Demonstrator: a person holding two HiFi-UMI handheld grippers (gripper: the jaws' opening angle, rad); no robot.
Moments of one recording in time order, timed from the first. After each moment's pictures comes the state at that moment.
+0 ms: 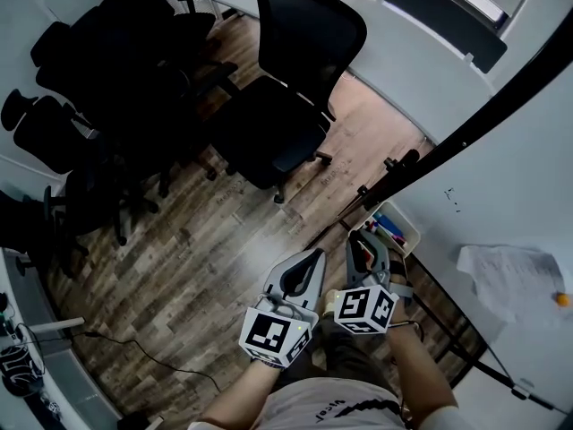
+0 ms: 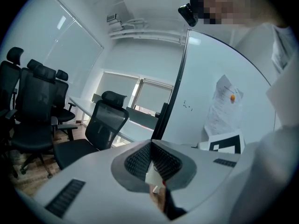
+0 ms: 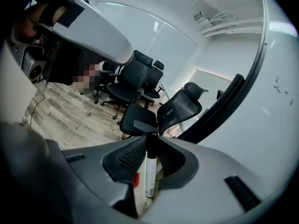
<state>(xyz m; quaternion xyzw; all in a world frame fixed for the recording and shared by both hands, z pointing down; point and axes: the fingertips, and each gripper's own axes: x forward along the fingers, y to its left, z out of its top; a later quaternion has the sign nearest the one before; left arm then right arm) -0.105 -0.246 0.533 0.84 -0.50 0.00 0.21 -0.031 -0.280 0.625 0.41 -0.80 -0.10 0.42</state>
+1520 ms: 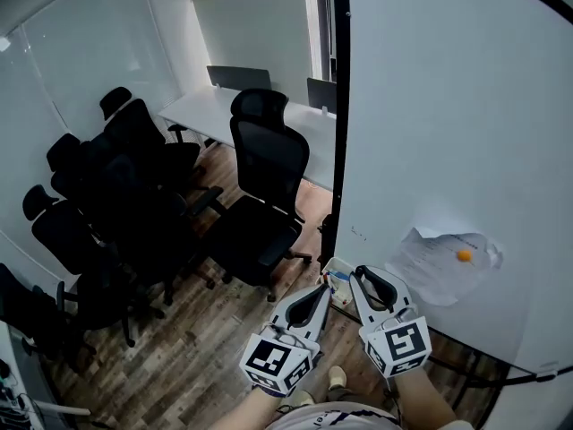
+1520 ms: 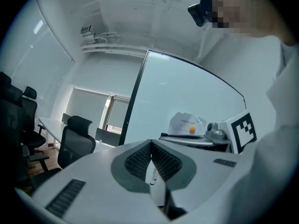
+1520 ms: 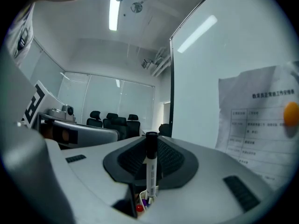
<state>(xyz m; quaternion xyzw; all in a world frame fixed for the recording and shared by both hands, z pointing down) -0.019 -0.190 0.350 0.92 -0.39 -0.05 0.10 0.044 -0.210 0.338 0.52 -0.85 -0.03 0.05</state>
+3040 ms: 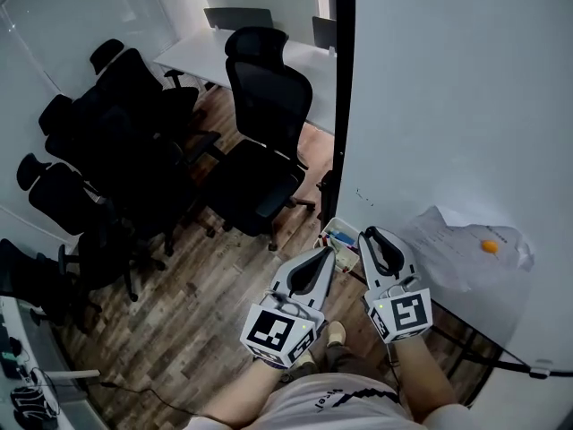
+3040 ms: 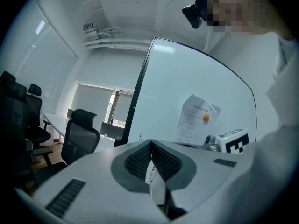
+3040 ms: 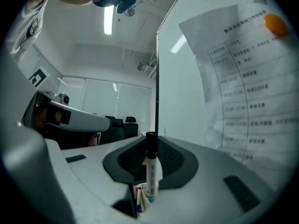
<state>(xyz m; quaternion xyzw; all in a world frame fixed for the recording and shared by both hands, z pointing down) 0.004 -0.225 0.386 0.90 -0.41 -0.03 0.11 0.080 -0.255 0.397 0.52 -0.85 -0.02 0.01</state>
